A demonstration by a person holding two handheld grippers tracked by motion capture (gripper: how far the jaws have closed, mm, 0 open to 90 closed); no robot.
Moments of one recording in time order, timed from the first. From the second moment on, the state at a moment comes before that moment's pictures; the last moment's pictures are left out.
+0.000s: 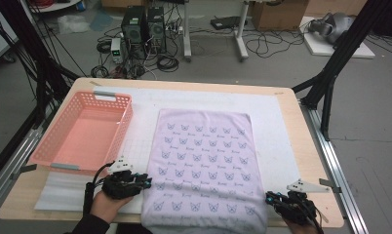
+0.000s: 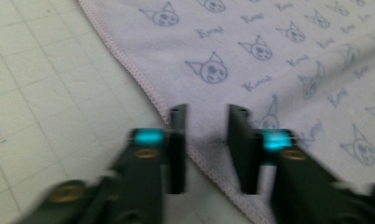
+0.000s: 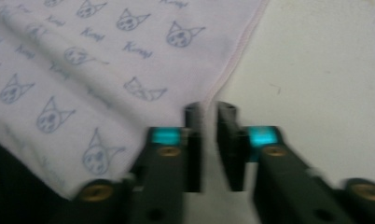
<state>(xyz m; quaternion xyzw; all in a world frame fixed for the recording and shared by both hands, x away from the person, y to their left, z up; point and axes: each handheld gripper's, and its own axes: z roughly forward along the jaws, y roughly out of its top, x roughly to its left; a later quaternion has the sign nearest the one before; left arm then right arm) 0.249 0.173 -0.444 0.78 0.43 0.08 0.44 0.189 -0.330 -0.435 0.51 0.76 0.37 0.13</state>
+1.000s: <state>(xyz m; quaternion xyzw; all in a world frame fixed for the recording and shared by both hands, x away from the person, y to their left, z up) 0.355 0.139 -0.452 0.74 0.49 0.15 0.45 0.312 -0.314 -0.445 0.49 0.77 0.35 0.19</state>
